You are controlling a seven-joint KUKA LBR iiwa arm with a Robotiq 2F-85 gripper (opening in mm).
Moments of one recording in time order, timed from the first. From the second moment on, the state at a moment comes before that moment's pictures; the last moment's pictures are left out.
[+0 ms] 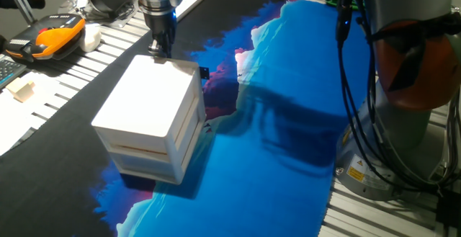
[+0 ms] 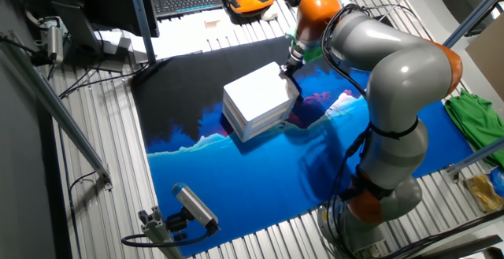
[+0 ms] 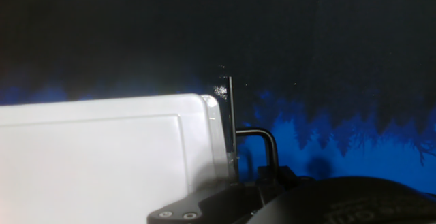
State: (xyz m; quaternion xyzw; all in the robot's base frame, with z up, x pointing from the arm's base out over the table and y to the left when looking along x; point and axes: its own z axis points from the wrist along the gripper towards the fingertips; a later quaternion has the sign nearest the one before) arm 0.576 0.028 0.171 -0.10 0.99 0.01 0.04
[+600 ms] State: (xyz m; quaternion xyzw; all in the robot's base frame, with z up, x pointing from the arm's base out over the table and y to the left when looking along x) arm 0.577 0.027 0.169 -0.11 0.99 0.04 0.03
